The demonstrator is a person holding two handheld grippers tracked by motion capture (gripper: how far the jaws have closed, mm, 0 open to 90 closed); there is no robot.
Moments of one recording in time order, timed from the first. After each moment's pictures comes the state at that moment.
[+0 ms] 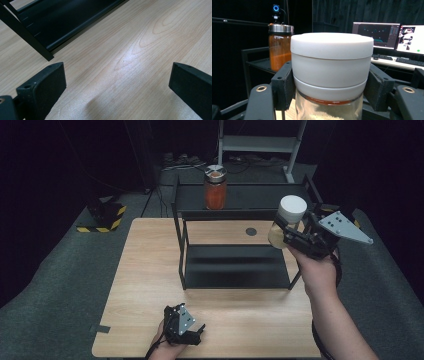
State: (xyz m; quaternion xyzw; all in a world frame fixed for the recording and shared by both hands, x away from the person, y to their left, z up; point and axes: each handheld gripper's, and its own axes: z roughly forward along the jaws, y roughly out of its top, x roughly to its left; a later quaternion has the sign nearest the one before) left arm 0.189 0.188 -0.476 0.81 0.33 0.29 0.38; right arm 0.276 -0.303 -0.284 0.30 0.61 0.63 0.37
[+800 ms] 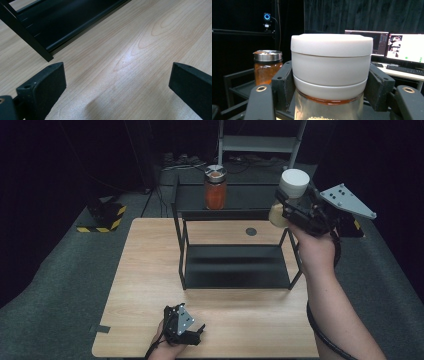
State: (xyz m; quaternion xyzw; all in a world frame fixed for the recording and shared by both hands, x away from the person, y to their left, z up) left arm 0.188 0.191 -0.477 0.81 0.33 0.28 0.39; right arm 0.294 -0.282 -0.246 0.31 0.59 0.64 0.40
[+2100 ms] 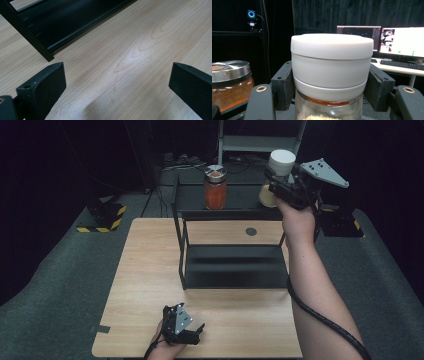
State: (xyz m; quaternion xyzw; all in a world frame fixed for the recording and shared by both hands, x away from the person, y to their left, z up) left arm 0.189 0.199 -0.479 0.80 0.34 0.27 0.40; right arm 0.356 -0.247 -0.232 0.35 0.58 0.62 0.40
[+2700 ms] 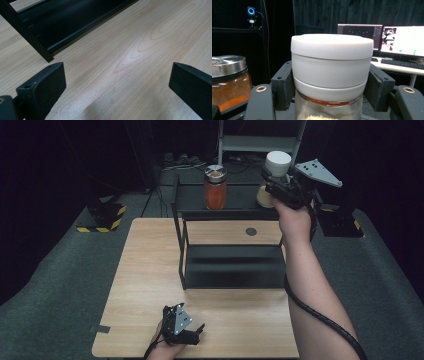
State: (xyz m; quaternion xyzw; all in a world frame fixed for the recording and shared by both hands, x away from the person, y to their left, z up) left arm 0.189 0.201 -0.479 0.80 0.34 0.27 0.41; right arm 0.363 -0.243 -0.237 0.35 0.58 0.62 0.40
